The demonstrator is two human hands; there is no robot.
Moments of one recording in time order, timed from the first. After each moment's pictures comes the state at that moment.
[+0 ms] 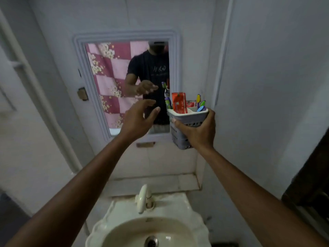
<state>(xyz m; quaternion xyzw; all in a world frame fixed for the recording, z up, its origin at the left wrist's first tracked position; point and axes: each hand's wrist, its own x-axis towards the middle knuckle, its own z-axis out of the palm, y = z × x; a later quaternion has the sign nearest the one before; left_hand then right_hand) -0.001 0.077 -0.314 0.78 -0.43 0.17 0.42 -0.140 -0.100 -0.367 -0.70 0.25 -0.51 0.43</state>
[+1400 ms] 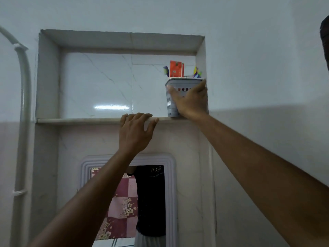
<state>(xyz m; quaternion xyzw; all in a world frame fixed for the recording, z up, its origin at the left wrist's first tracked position) 0.056 0.013 0.004 0.69 -0.35 0.55 0.30 -0.090 -0.127 0.094 -0.72 0.16 -0.62 0.25</state>
